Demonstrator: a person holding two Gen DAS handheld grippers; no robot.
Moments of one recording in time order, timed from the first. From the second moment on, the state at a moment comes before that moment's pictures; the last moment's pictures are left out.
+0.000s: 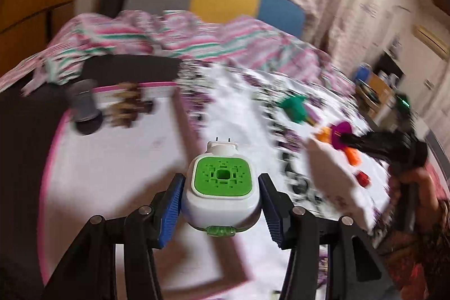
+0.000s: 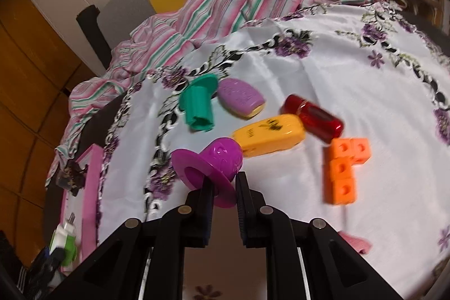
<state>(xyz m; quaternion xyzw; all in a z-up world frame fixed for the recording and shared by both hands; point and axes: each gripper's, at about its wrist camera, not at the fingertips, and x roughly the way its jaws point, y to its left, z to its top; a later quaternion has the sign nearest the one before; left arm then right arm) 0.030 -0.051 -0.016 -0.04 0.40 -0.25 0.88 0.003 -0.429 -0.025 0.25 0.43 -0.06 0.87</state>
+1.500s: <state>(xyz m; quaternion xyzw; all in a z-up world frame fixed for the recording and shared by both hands) 0.049 0.039 -0.042 -0.13 0.44 -0.15 0.88 0.088 -0.183 -0.009 0.17 0.45 0.15 0.86</state>
